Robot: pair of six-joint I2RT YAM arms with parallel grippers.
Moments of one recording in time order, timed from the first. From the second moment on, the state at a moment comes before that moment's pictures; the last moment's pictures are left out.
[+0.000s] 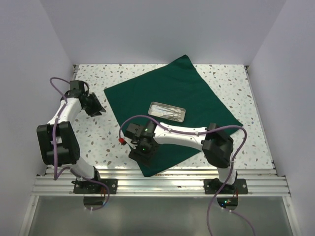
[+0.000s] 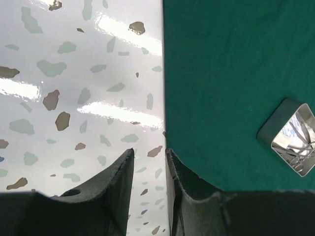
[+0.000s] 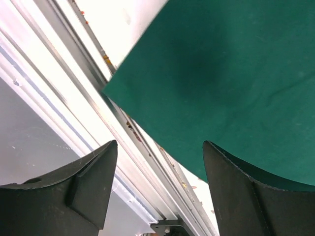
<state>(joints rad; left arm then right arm) 0.18 1.62 1.14 -0.59 0.26 -0.43 1.18 1.96 1.57 -1.00 -0.13 0.06</state>
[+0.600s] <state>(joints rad) 0.18 1.58 1.13 -0.59 0.29 -0.43 1.31 2.01 1.46 -0.91 -0.03 0.12</state>
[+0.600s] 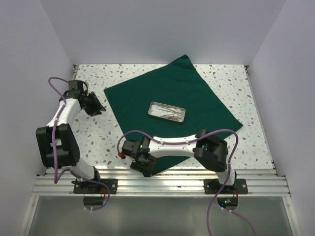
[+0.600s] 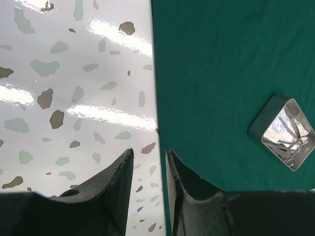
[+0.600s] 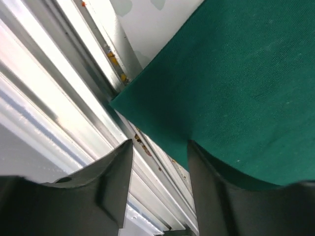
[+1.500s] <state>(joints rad) 0.18 1.58 1.11 -0.59 0.33 -0.43 1.05 1.86 1.41 -0.89 0.15 0.26</state>
